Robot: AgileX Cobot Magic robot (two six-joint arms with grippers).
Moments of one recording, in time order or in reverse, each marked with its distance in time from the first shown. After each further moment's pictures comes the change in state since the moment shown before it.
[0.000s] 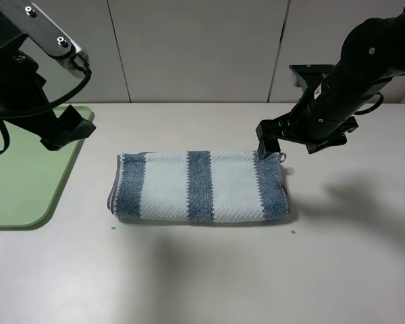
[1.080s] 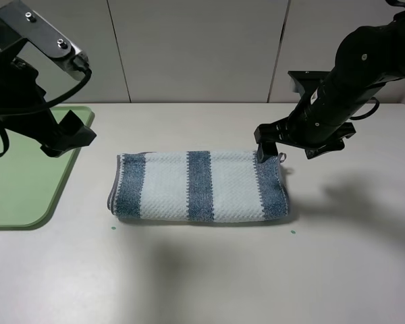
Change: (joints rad) left arm 0.000 0.000 0.000 -0.071 0.047 0.001; right arm 0.000 0.027 0.000 0.004 -0.002 0.032
